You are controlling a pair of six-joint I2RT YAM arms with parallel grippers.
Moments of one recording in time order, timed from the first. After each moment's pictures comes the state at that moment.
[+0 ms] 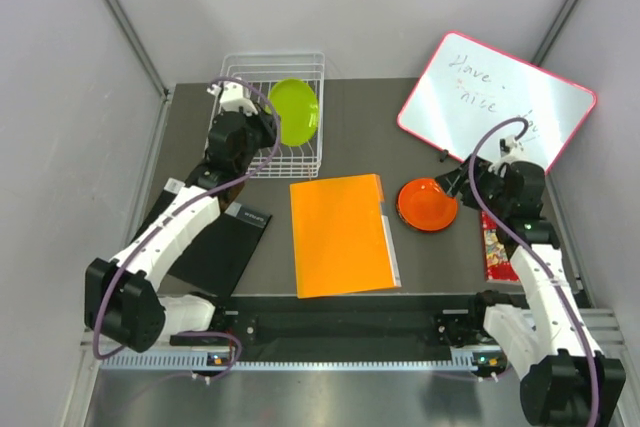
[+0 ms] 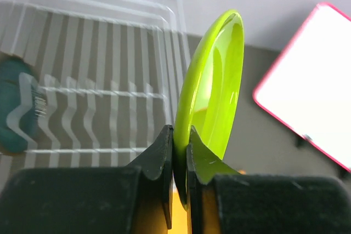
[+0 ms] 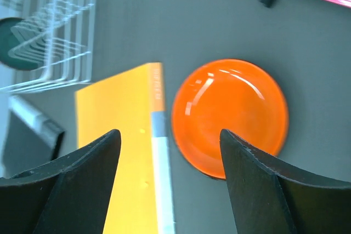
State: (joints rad) left arm -0.39 1.26 1.02 0.12 -0.20 -0.40; right arm -0.06 0.82 0.62 -0.28 -0.35 0.47
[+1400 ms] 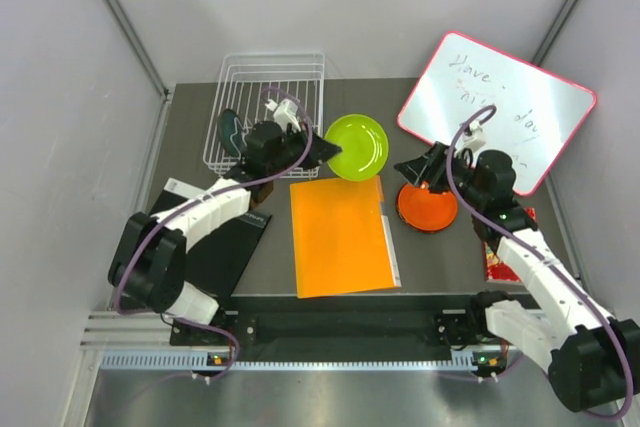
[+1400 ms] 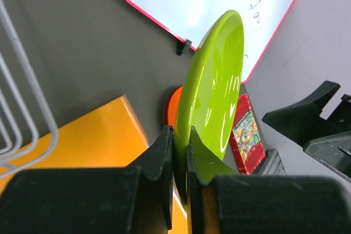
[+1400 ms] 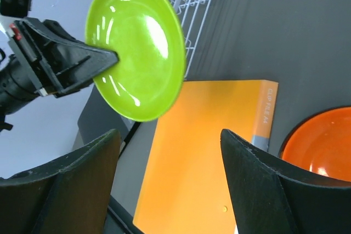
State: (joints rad) left arm -0.49 1.49 0.95 0.32 0.34 -0.76; right arm 0.25 0.93 0.65 0.05 -0.40 0.66
